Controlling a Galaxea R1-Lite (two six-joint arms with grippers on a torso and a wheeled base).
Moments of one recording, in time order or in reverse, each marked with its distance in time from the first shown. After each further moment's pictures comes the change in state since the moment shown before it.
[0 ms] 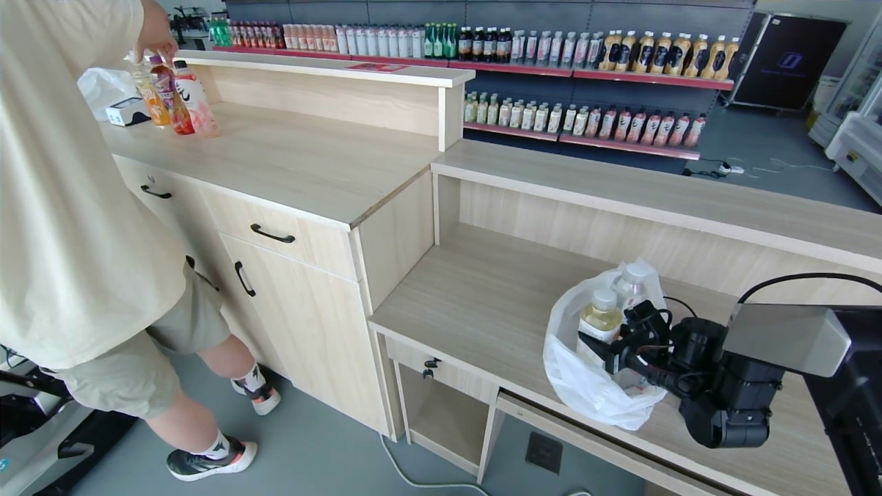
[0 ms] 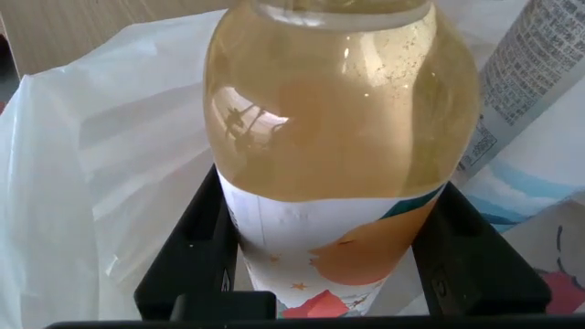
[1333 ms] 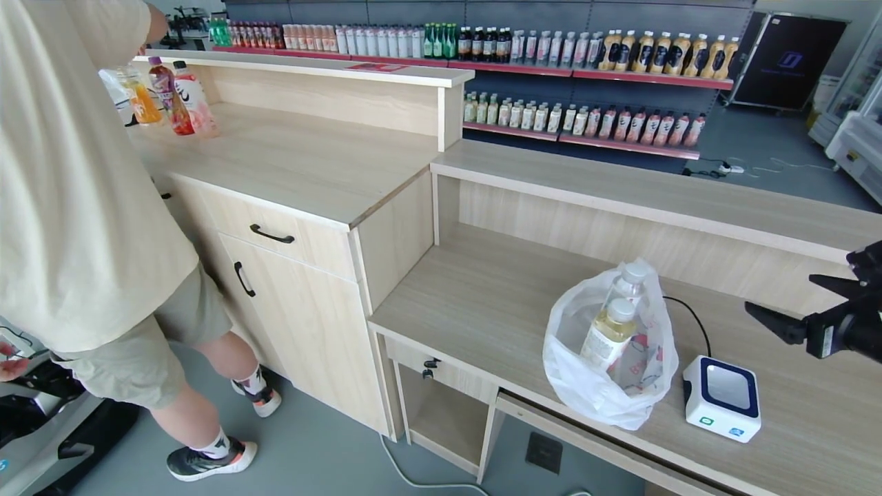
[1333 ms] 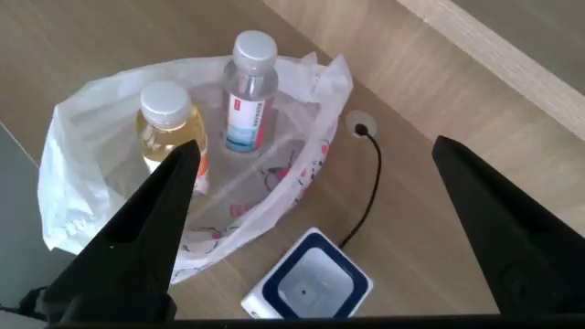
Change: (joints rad) left arm 0.000 0.000 0.000 0.000 0.000 0.000; right arm -0.426 -0.972 0.409 0.583 0.047 -0.230
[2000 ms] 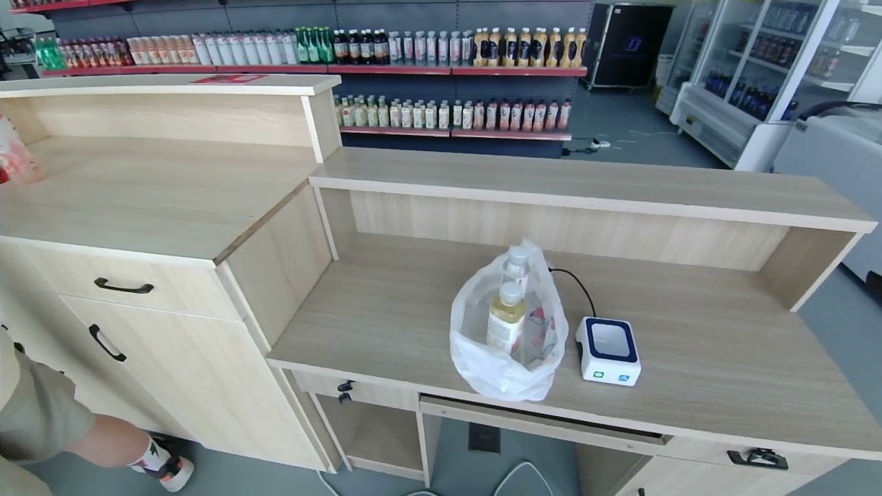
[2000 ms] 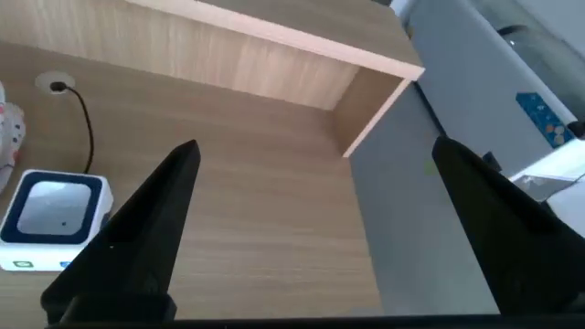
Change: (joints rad) left arm 0.000 0.000 0.000 0.000 0.000 0.000; right arm -0.050 -0.350 0.036 0.142 -0.434 0.111
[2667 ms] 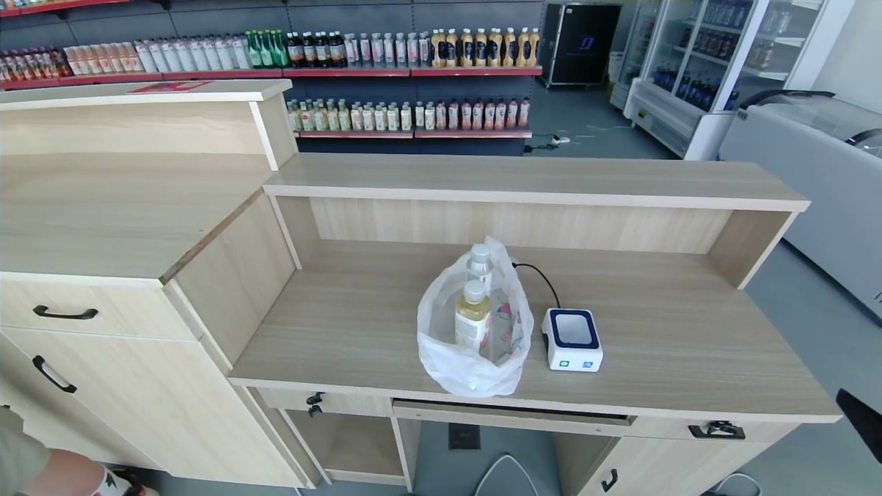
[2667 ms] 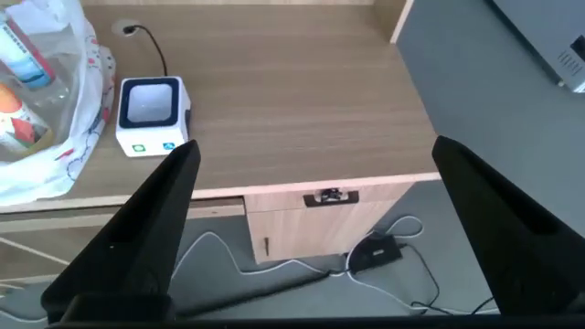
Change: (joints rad) left arm 0.001 0.000 0.000 0.000 0.000 0.000; right arm 0.194 -0.480 0.375 0.227 -0.016 0.224
